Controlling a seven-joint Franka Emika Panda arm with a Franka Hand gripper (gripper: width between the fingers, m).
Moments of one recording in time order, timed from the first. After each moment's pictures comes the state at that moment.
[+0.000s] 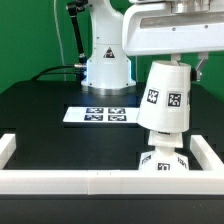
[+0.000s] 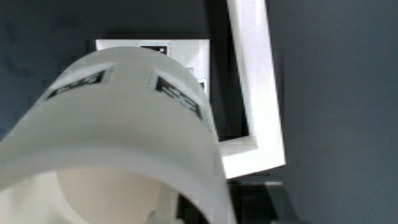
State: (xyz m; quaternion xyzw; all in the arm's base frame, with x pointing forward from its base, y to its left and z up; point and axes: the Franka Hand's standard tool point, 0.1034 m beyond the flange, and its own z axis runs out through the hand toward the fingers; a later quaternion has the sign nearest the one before) arm 0.599 0.103 0.159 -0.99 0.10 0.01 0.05
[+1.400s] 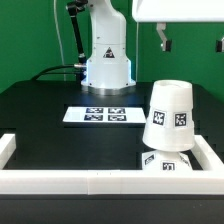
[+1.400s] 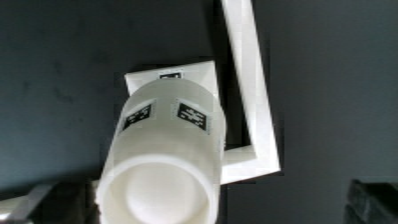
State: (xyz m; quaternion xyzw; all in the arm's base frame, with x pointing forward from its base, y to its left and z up) arm 0.560 0.119 0.200 -0.99 0.12 -0.02 0.01
